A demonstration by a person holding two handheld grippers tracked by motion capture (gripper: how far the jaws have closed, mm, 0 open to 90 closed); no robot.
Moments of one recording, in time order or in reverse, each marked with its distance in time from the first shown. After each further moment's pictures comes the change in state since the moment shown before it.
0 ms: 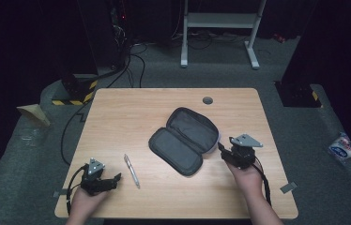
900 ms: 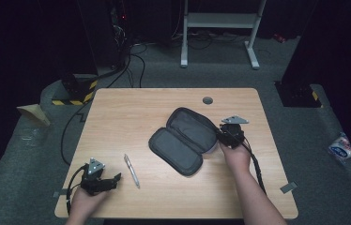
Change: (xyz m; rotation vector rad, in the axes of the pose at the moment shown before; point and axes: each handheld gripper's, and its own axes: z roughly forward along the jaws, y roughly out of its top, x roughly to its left) left arm 0.001 0.000 0.000 0.000 -0.001 0.003; right arm -0.016 0.031 0.069 0.099 -0.022 0.060
